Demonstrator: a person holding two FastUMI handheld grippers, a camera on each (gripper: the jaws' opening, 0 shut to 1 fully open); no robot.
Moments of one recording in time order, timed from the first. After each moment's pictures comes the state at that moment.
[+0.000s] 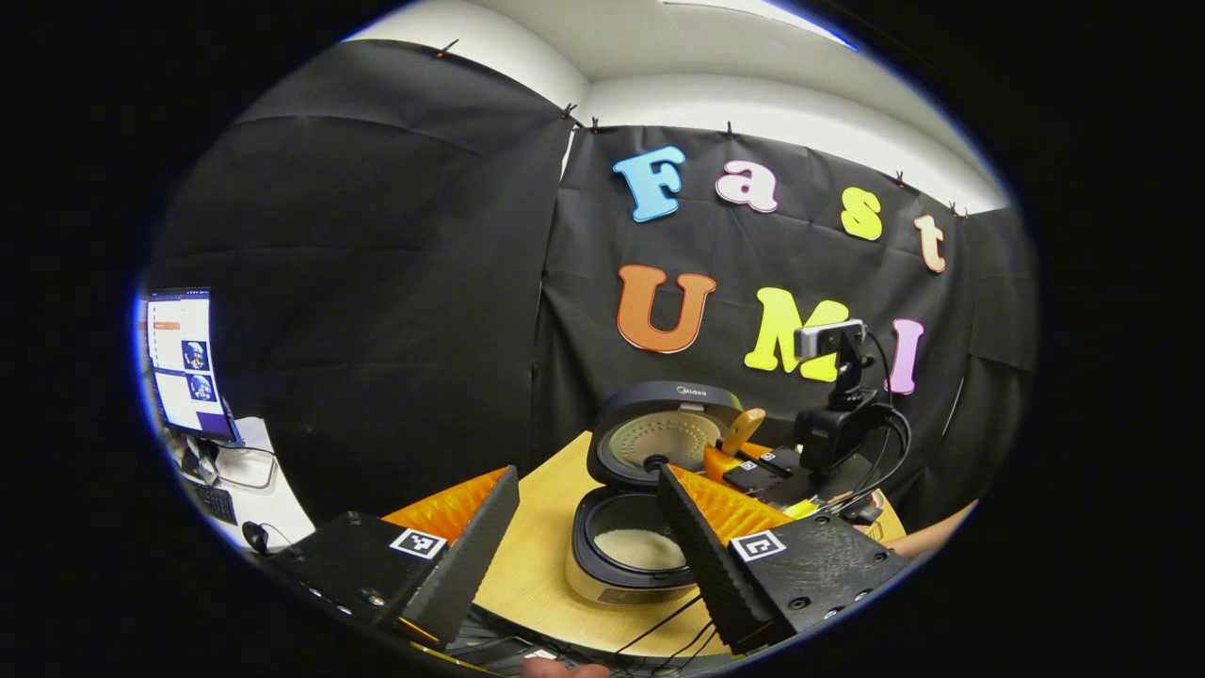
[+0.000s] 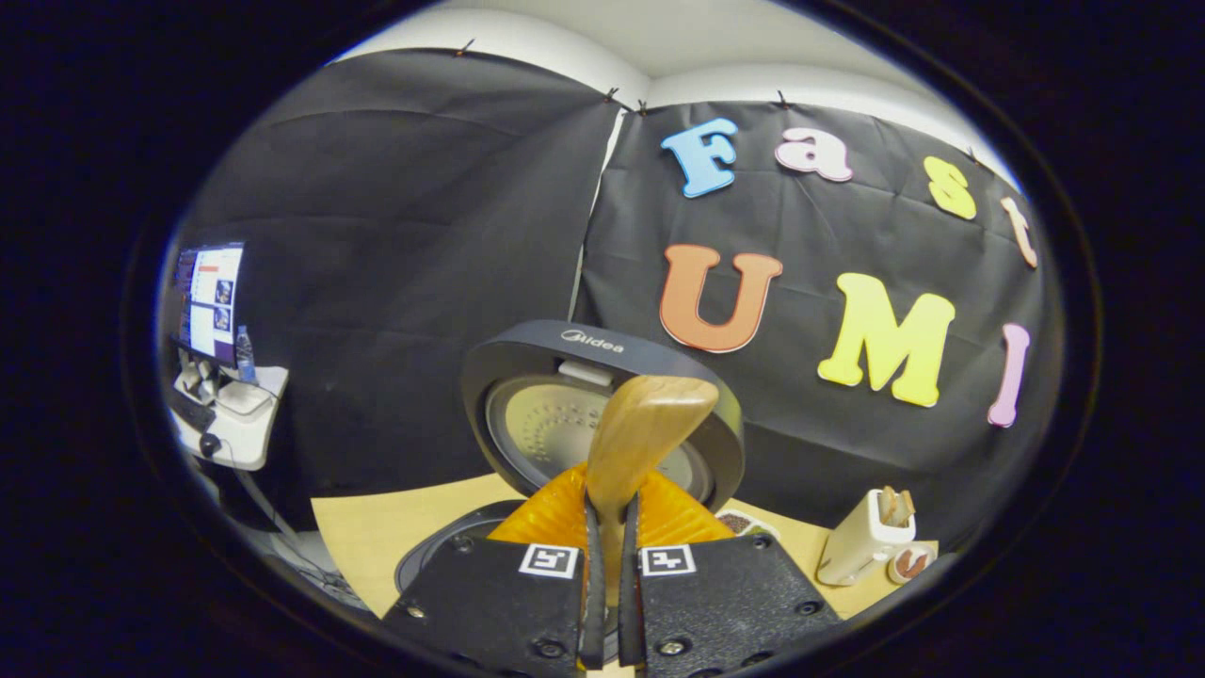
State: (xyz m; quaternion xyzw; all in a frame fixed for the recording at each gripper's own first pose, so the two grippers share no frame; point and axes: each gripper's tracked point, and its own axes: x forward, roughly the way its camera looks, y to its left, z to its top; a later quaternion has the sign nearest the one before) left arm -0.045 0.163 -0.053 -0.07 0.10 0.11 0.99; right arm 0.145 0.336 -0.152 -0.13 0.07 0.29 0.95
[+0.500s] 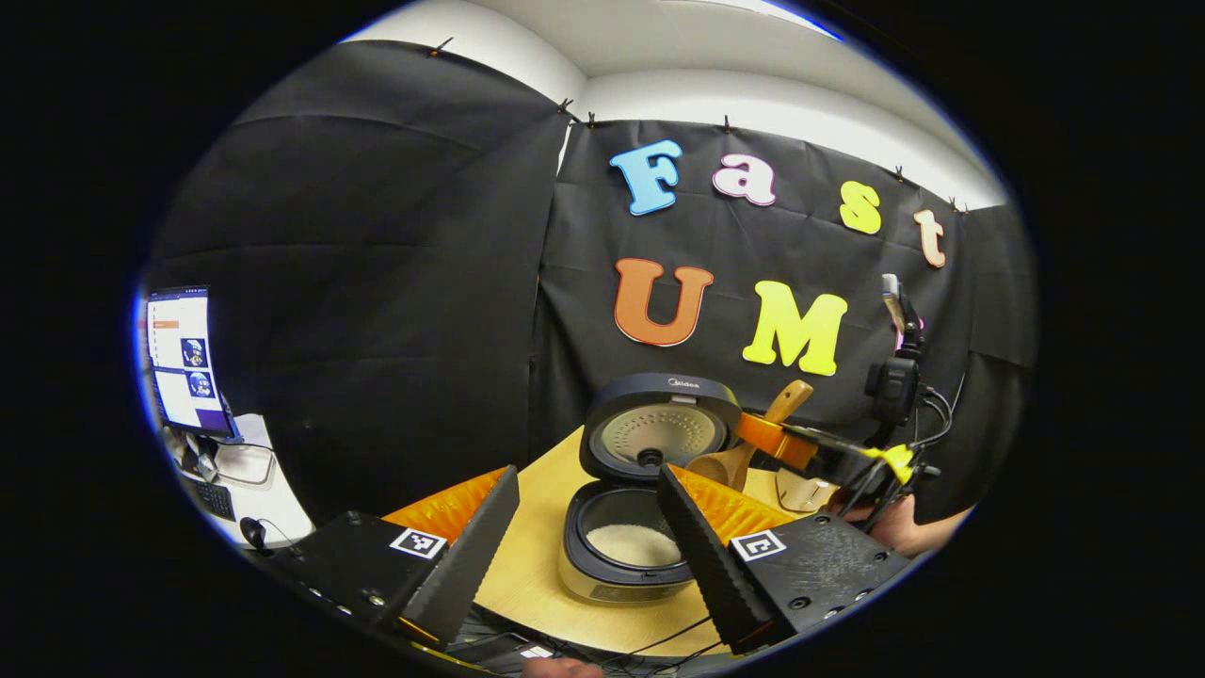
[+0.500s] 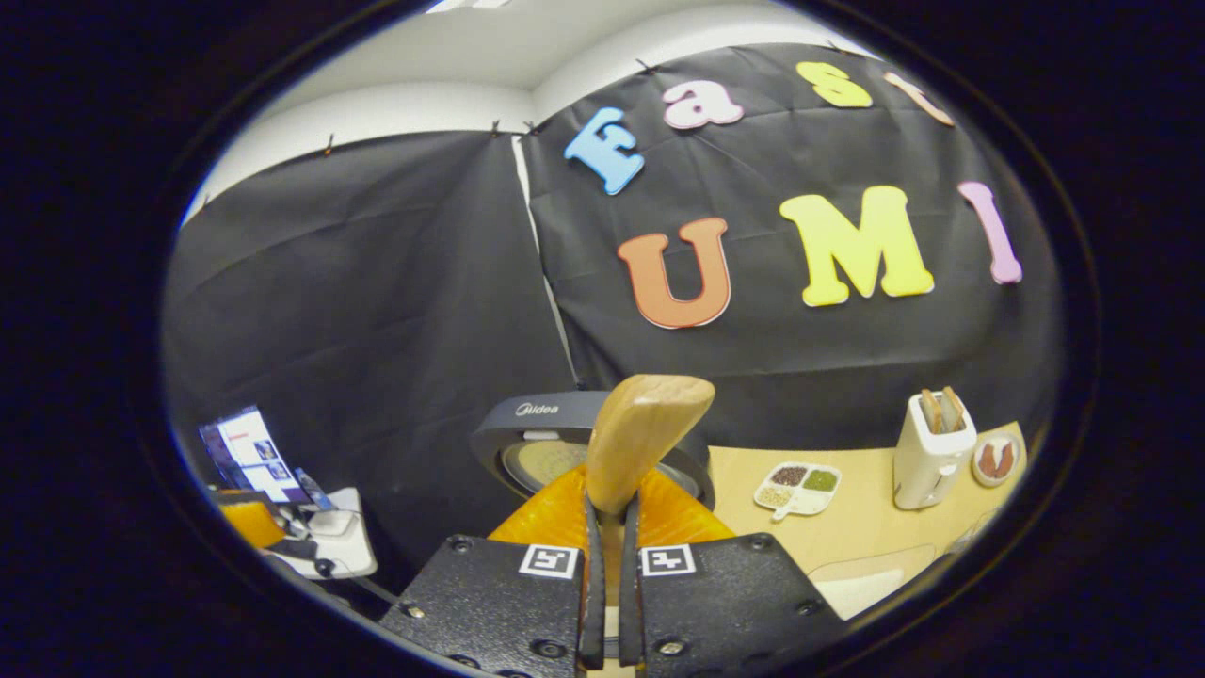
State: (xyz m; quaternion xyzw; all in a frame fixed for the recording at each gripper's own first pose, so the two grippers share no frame) left arm -0.038 0.138 -0.053 -0.07 0.10 0.09 0.99; right arm 0.134 0.287 -0.102 0.09 0.13 0.29 0.94
